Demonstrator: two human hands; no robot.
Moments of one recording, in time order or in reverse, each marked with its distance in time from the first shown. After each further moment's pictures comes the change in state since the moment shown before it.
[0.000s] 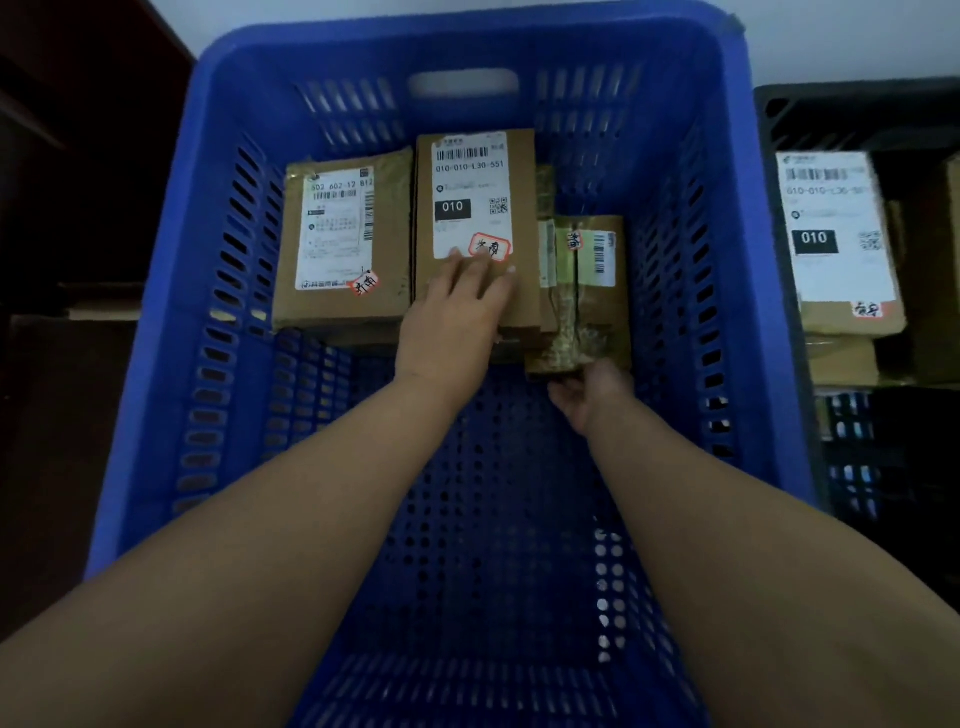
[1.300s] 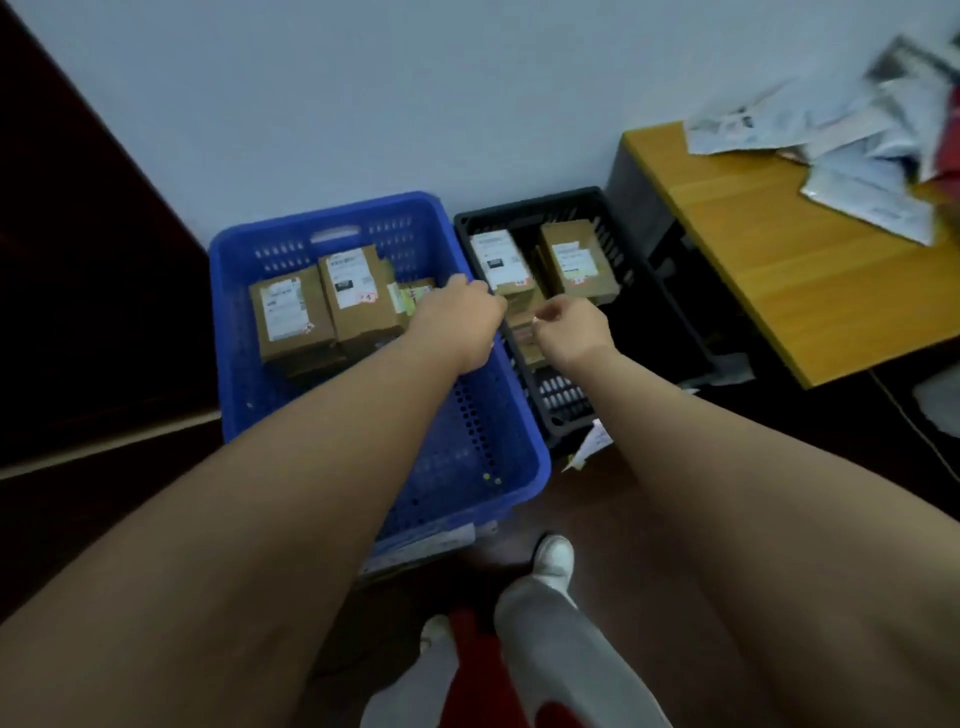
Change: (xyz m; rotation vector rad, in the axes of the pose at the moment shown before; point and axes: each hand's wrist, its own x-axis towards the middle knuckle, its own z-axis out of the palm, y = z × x) left_hand -0.205 0.181 -0.271 0.222 -0.096 0.470; right_hand -0.426 -0.024 -0.173 -1.002 0.304 -0.833
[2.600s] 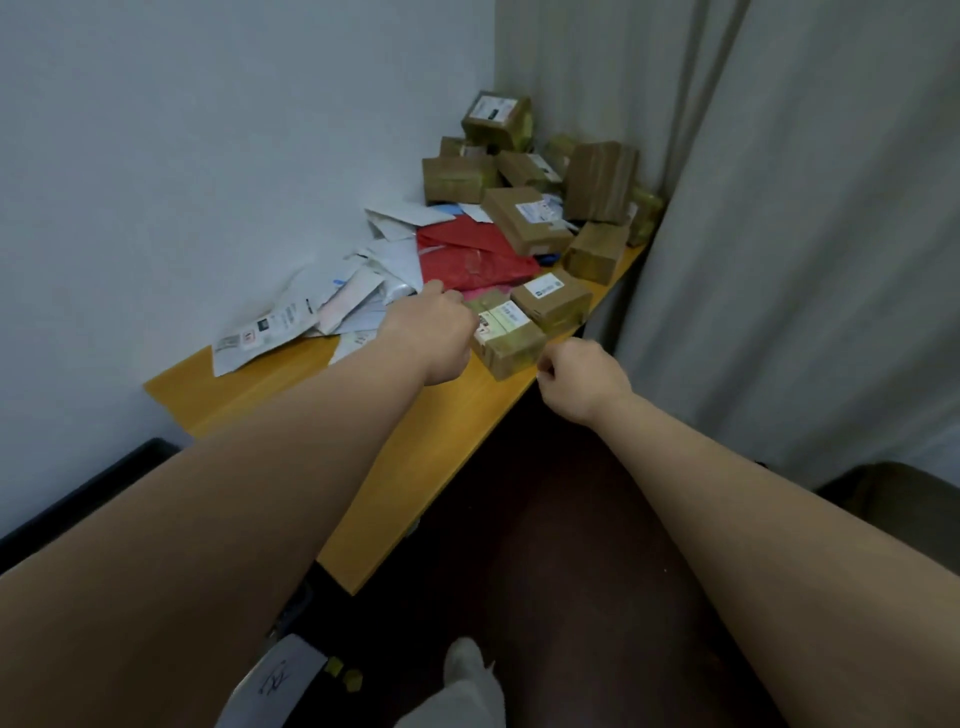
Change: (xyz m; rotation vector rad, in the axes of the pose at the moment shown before) left_hand 0.311 0.594 -0.232 0.279 0.256 0.577; right_hand 0.046 0.402 -0.565 -0.396 0.396 0.130
